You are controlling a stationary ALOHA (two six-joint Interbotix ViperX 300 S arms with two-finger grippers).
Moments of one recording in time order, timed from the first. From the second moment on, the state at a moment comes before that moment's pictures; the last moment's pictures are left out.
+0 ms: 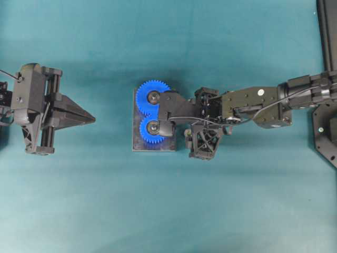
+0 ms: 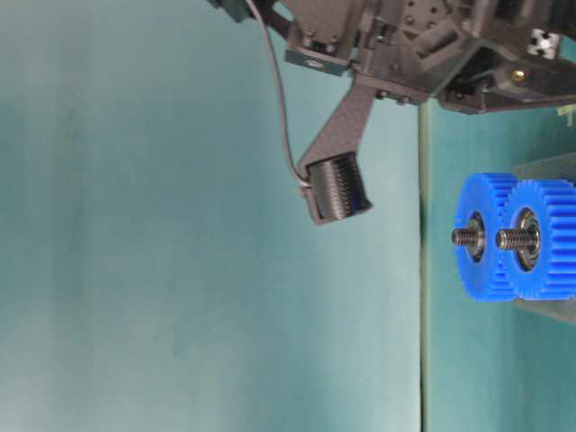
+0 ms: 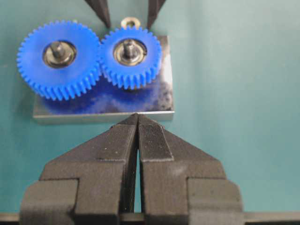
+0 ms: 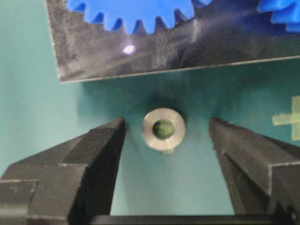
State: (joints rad) left arm -0.03 -0.56 1.02 0.01 0.05 0.02; right arm 0.00 0.20 0.55 0.05 0.48 0.08
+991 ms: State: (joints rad) left arm -0.03 -0.56 1.02 0.01 0.05 0.02; right arm 0.03 0.15 0.55 0.04 0.58 0.13
